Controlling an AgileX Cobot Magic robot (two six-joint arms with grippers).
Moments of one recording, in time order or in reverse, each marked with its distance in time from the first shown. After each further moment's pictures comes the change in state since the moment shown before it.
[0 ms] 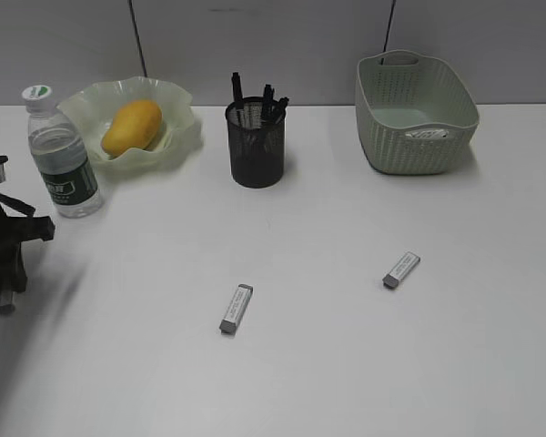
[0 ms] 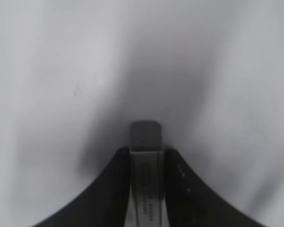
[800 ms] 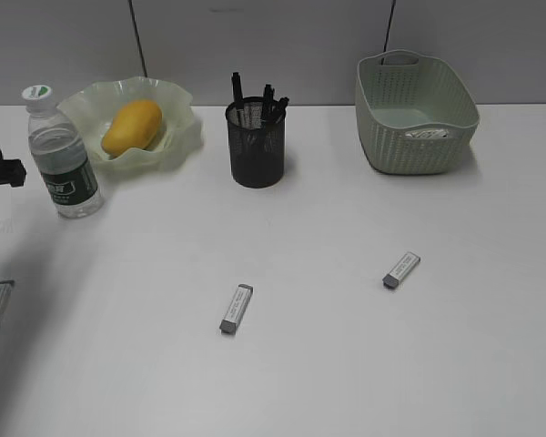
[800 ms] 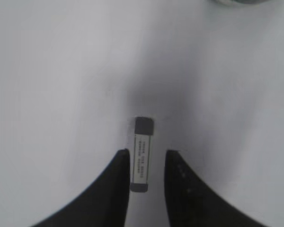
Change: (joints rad) left arm -0.003 -0.176 -0.126 0.070 0.218 0.010; right arm 0.000 0.000 0.000 0.000 -0.003 0.000
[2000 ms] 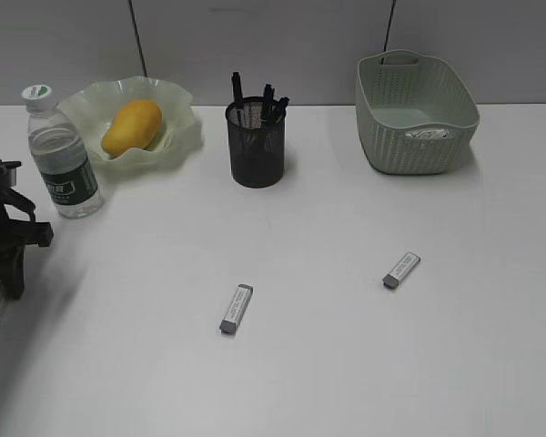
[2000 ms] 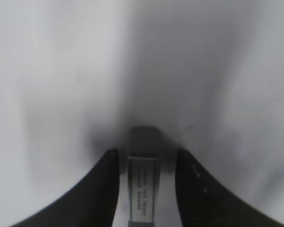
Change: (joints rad) left arm -0.006 0.231 0.009 -0.008 -0.027 0.044; right arm 0.000 0.000 0.000 -0.001 -0.011 0.001
